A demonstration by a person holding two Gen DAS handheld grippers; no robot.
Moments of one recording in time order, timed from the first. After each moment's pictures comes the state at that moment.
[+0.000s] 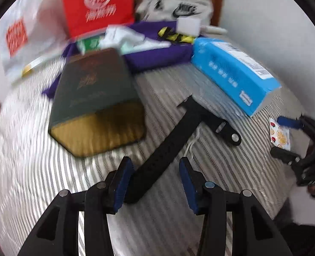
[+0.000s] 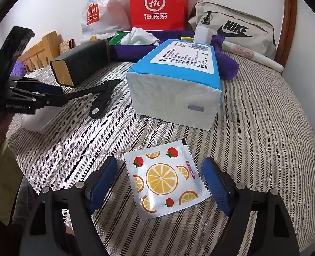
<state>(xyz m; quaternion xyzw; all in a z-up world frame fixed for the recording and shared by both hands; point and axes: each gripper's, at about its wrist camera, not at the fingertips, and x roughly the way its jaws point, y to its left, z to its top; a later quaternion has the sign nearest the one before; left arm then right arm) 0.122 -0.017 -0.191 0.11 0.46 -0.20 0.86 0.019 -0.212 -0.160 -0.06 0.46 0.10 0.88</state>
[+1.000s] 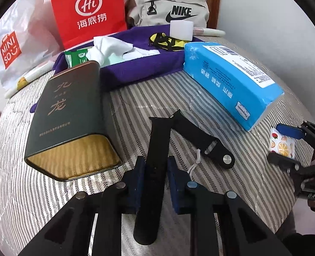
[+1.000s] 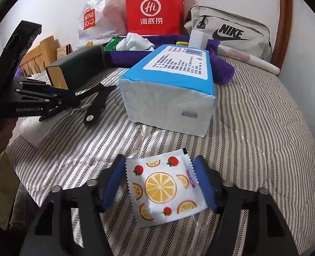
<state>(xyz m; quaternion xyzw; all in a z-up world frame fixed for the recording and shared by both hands) 0.130 -0.047 -0.191 0.11 0.44 -0.19 0.87 0.024 -0.216 -0.159 -0.05 0.44 0.09 0.89</state>
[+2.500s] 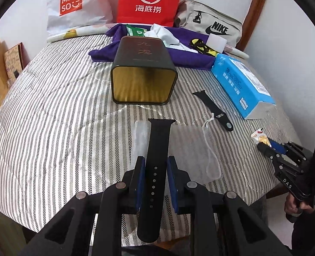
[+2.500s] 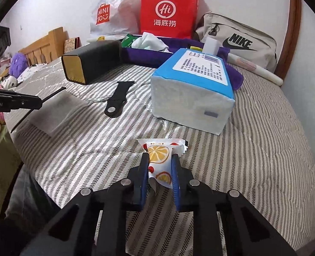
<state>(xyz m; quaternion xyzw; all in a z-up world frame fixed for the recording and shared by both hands) 0.059 0.035 -0.177 -0.03 0.48 -0.12 0.87 0.004 -0.195 -0.153 -0.08 0.44 0.11 0.89</state>
